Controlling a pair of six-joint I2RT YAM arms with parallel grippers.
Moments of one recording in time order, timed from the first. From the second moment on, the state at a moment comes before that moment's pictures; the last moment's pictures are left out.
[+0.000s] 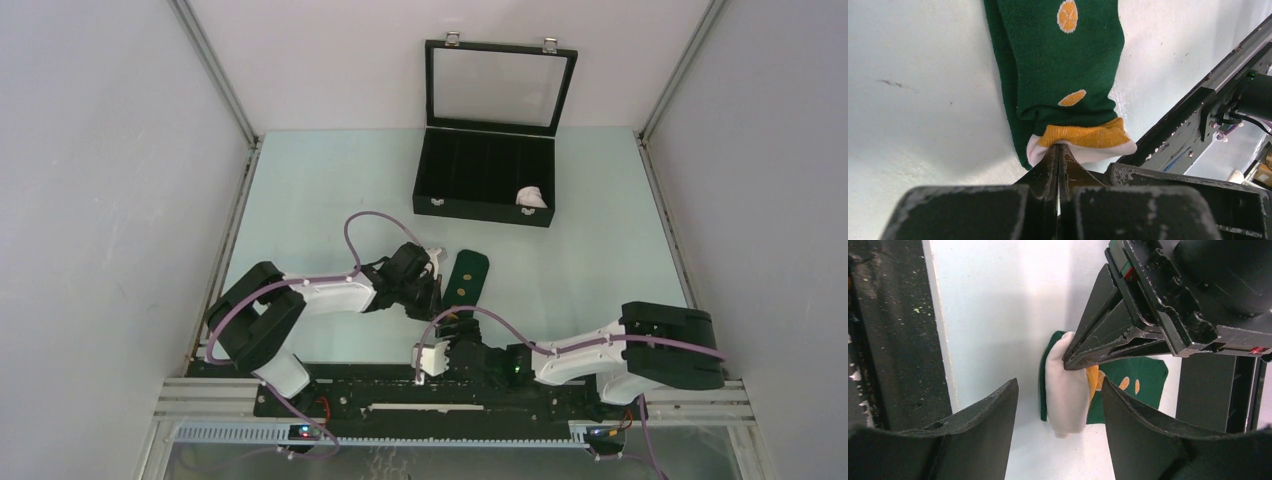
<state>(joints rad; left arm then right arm) -0.81 1.59 0.72 -0.07 0.34 -0.63 1.45 1.43 0.45 0.32 0.49 -0.57</state>
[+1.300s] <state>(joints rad) -0.81 1.53 0.69 -0.08 0.32 -0.63 1.37 1.47 0.48 0.23 0.46 -0.51</state>
